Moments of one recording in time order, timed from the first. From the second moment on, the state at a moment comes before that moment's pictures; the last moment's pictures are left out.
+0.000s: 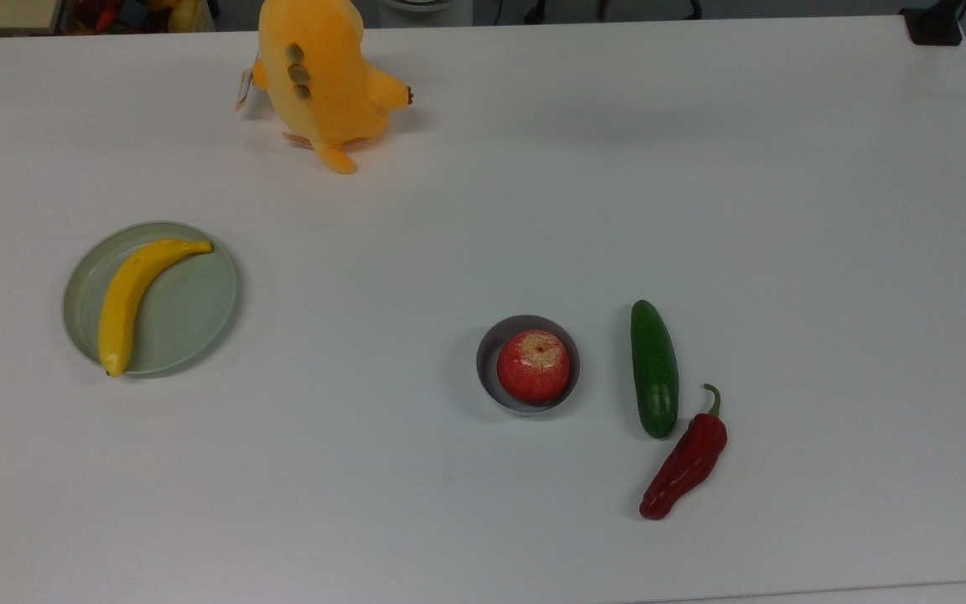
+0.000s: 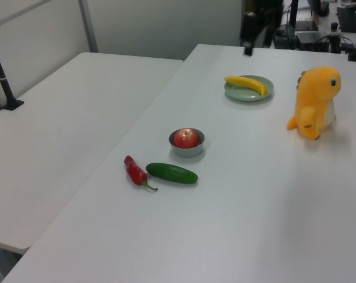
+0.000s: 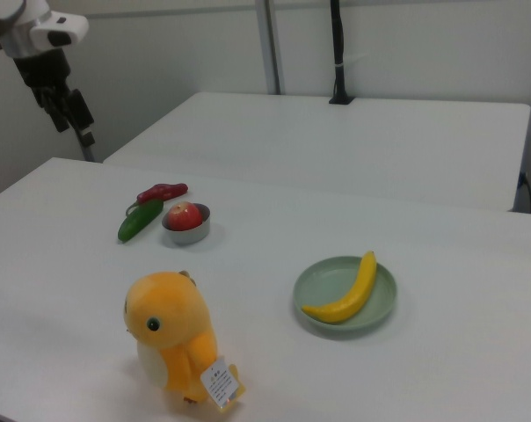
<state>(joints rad) 0.21 0.03 0.10 -1.48 -0.01 1.63 0.56</state>
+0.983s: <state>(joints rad) 0.22 -0.04 -0.14 -1.61 0.05 1.71 0.04</state>
